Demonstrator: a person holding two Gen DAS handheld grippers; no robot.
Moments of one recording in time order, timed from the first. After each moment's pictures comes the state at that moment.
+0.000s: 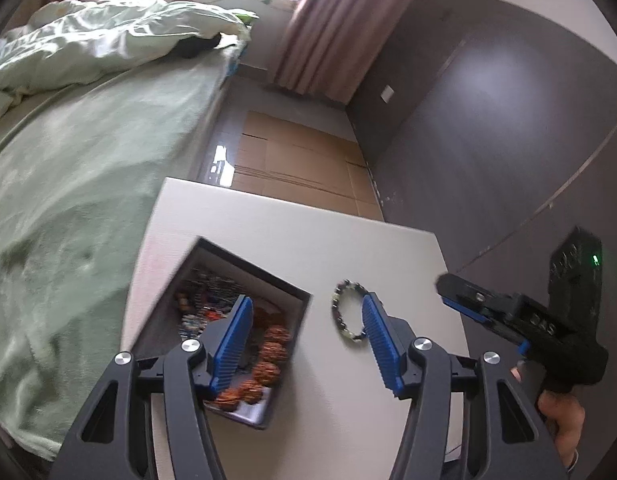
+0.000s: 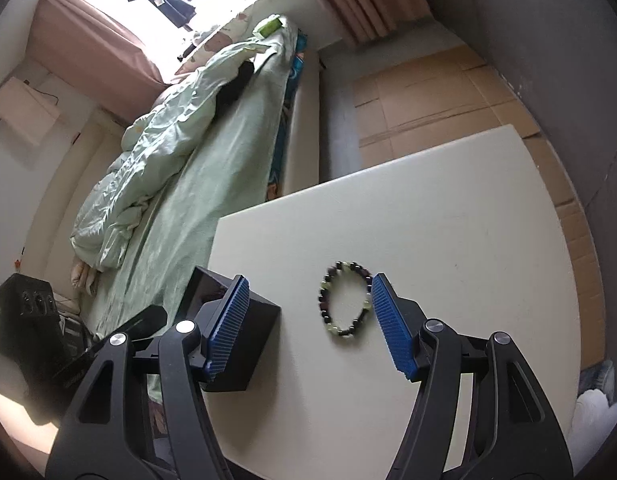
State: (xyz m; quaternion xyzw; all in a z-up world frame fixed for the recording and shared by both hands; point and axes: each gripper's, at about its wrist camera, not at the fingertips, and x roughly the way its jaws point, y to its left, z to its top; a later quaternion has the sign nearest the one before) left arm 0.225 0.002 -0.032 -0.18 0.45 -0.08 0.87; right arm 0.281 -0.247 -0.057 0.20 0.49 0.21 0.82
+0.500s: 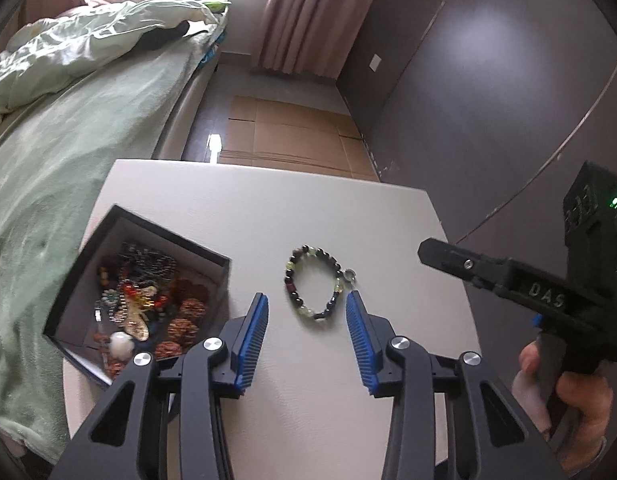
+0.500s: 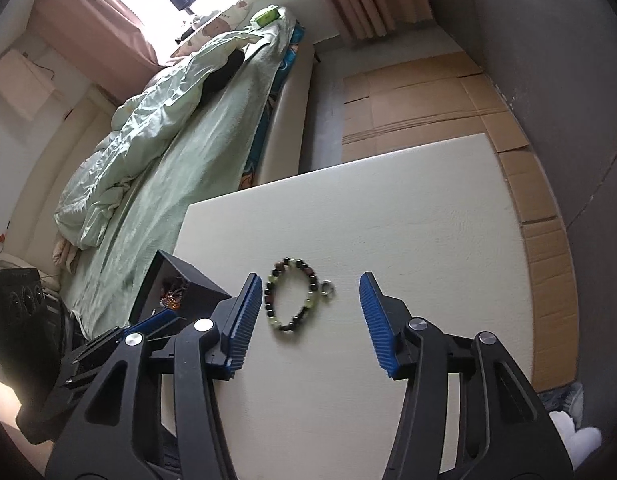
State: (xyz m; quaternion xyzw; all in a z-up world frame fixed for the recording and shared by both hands) left arm 0.233 -0.076 -0.063 -0.12 0.48 -0.09 0.87; right arm 0.285 -0.275 -0.067 0.15 0.50 0.21 0.83
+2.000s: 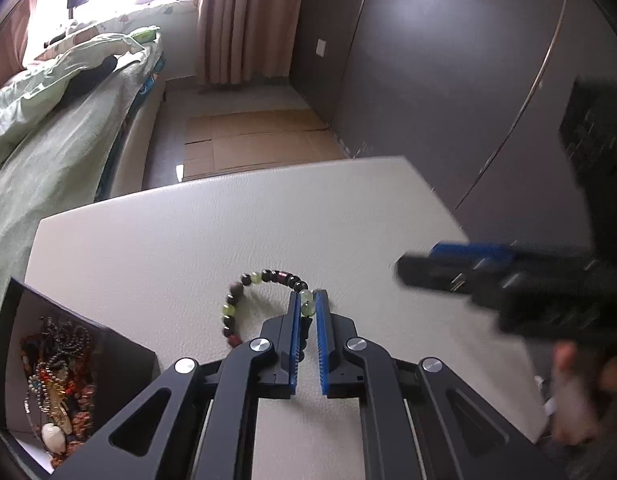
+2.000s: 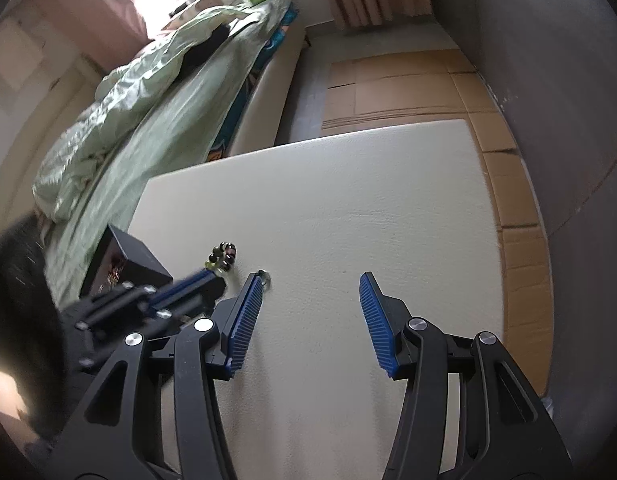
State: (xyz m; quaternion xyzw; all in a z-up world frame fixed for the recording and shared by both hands) left arm 0.267 -0.131 -0.113 -0.03 0.45 -0.15 0.88; right arm 0.299 -0.281 -0.102 0.08 0.52 0.20 0.82
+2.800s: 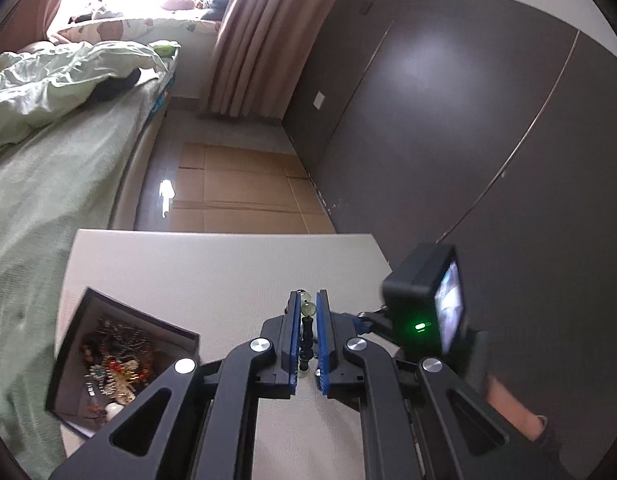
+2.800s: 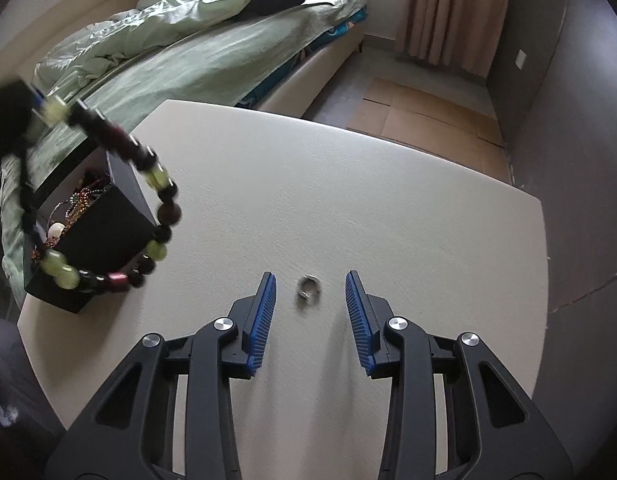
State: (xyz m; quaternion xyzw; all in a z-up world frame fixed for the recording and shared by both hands) left arm 0.239 -0.062 -0.023 -0.13 0.39 -0.18 0.89; right arm 0.288 -0.194 -0.133 -0.12 0.48 0.24 0.83
